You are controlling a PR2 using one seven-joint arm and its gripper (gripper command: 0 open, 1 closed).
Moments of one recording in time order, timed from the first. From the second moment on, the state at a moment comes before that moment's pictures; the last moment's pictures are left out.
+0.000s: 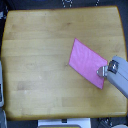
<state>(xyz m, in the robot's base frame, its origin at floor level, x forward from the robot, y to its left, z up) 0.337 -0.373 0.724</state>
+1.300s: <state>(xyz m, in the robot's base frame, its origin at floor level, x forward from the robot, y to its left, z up) 0.346 -0.373 0.731</state>
